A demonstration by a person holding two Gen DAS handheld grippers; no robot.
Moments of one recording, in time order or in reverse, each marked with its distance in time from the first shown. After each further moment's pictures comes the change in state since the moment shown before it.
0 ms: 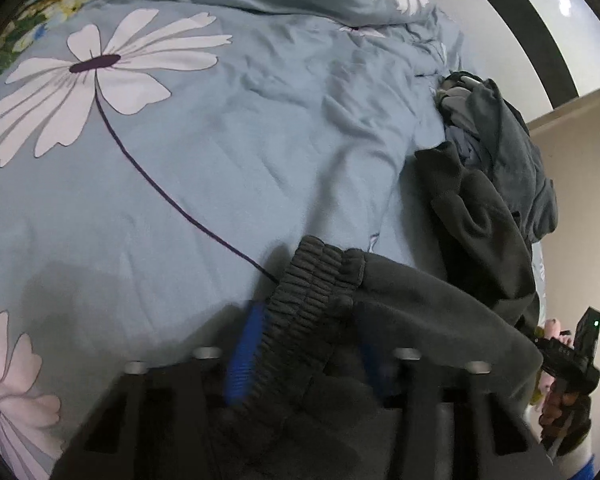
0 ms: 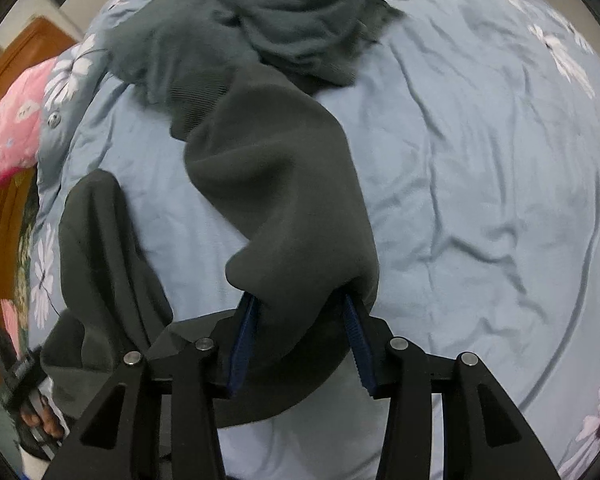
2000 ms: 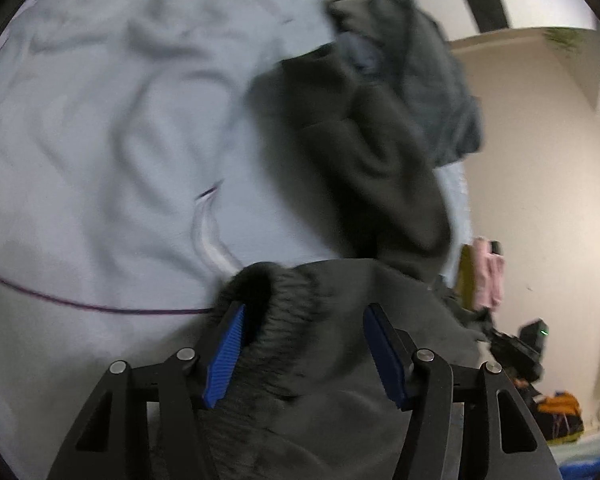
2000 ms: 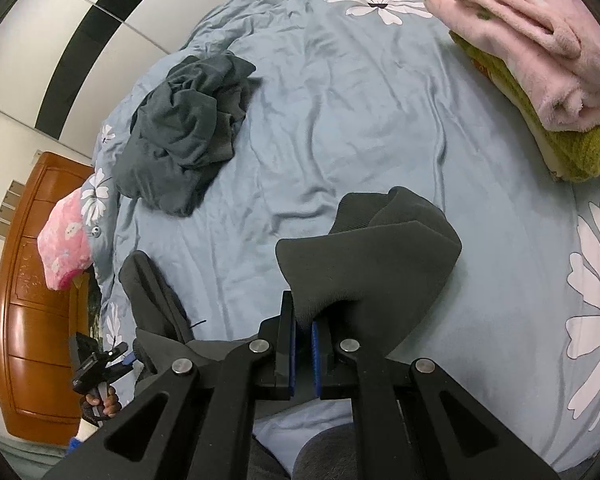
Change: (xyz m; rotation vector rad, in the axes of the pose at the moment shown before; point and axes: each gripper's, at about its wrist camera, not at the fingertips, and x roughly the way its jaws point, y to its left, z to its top) left arm 0.055 -0.067 0.020 0.160 0.328 -0.322; right arm -0.121 -0.168 -0.093 0.311 -0.199 0.205
